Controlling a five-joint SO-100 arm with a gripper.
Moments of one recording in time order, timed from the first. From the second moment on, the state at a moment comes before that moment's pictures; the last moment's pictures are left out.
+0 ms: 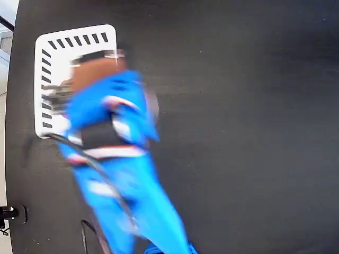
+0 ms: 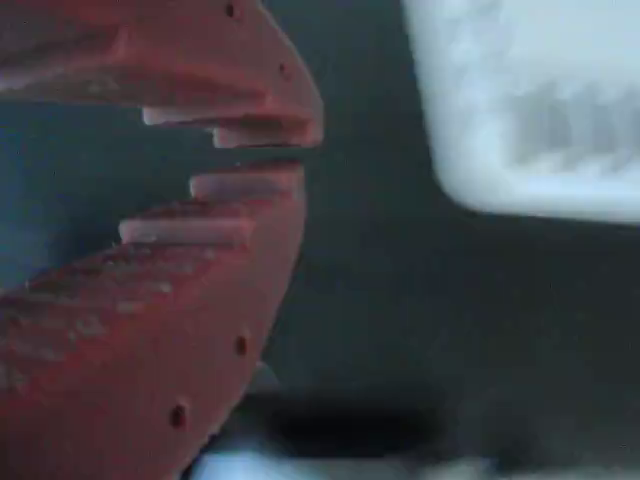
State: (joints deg) arm -4.3 94.3 75.1 70.4 0.0
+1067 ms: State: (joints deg) arm 2.7 146.8 152.4 52.2 3.6
